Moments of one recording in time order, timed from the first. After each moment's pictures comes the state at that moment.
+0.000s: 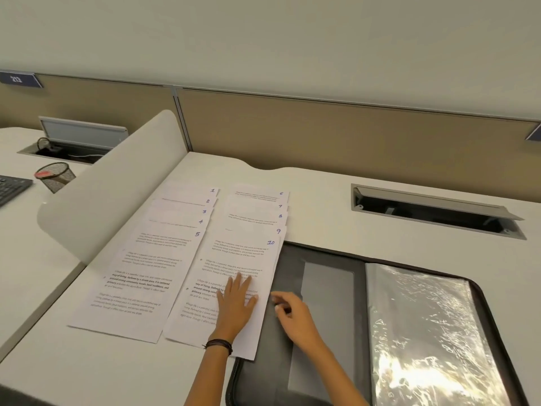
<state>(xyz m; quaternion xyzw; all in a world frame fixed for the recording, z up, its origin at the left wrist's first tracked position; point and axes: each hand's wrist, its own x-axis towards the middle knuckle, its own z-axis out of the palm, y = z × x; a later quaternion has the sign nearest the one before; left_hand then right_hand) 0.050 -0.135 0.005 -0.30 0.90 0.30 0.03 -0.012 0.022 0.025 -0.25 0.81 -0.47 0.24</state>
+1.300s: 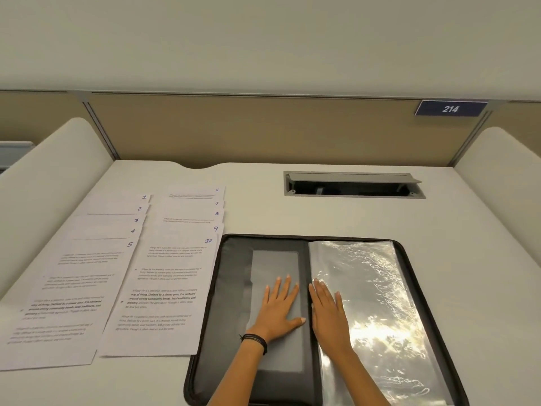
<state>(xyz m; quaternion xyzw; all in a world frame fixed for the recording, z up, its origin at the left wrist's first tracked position) -0.018 0.051 0.005 0.04 0.97 0.20 0.16 -0.054 0.214 -0.044 -0.22 0.96 -0.13 -0.08</state>
